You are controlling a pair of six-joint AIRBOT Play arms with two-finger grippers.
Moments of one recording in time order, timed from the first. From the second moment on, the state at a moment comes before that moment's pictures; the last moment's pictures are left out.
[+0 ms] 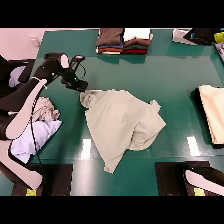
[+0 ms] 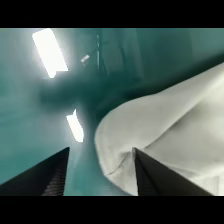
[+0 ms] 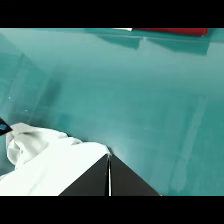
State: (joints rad) left arm -0.27 -1.78 1.65 1.47 -1.25 -1.52; right arm 0.04 -1.18 1.80 -1.20 1.34 1.59
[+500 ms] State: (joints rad) left arm -0.26 -1.81 1.72 1.43 -1.28 -1.51; right arm -0.02 -1.12 1.56 -1.21 1.37 1.59
